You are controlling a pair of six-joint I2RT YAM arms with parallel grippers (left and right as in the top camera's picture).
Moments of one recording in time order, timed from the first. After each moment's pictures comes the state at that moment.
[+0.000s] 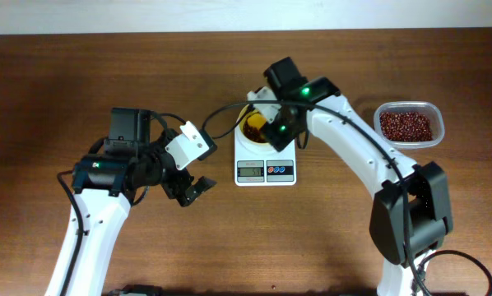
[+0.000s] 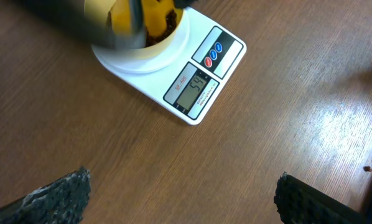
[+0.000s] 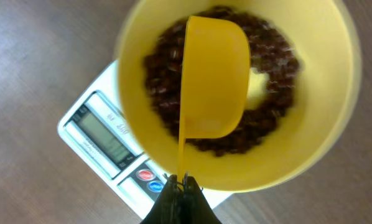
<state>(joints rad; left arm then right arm) -0.08 1.25 1.10 -0.96 0.52 0.79 0.50 2.00 1.68 -0.99 -0.15 -0.30</state>
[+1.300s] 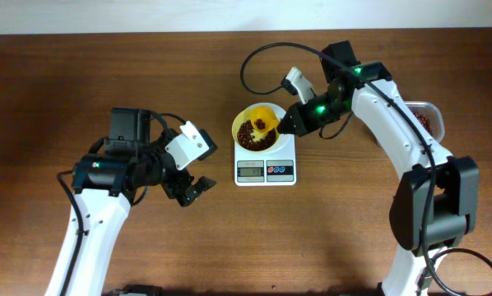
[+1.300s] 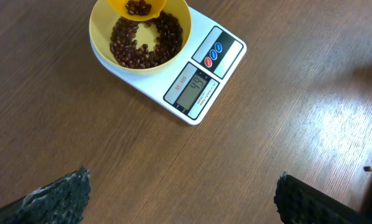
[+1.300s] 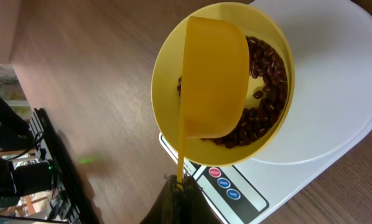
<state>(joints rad) -0.08 1.25 1.10 -0.96 0.52 0.79 0.25 2.00 1.68 -1.03 -0.73 -0.23</state>
